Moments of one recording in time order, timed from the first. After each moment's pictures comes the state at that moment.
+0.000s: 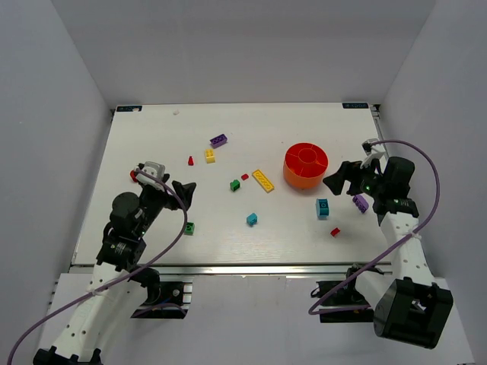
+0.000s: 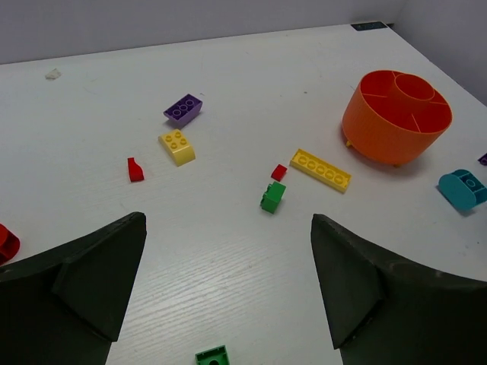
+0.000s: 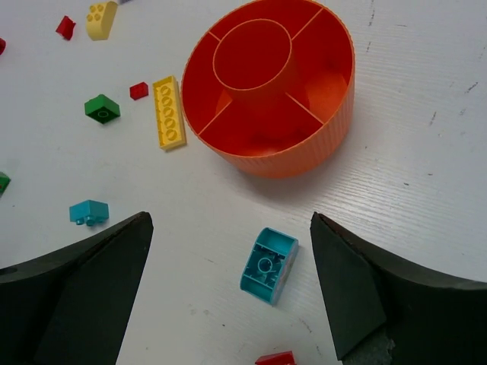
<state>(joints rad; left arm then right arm) -0.31 0.51 0.53 -0.07 0.13 -0.11 -0.18 0.99 0.68 -0.21 -0.70 -0.01</state>
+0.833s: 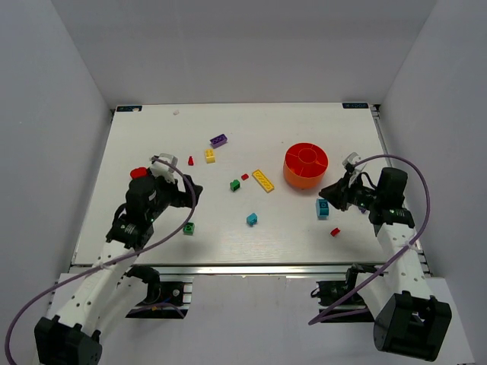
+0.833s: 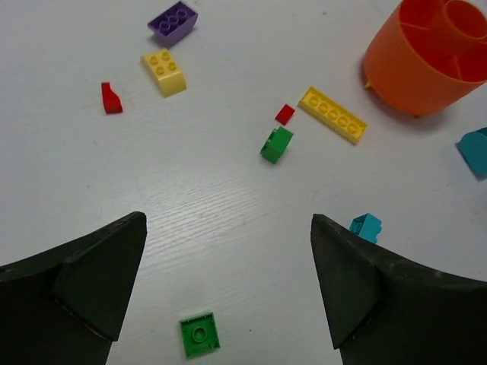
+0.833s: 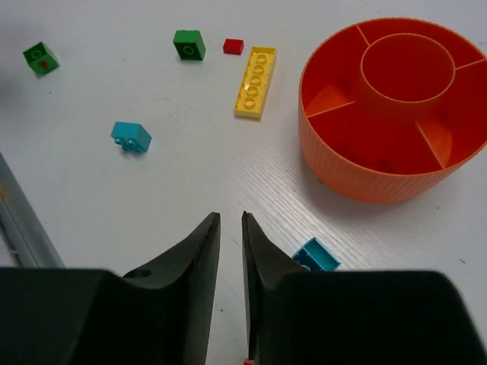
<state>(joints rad) -0.32 0.69 0.56 -0.13 0.15 -0.15 -0.15 0.89 0.59 -0.28 -1.01 -0.40</state>
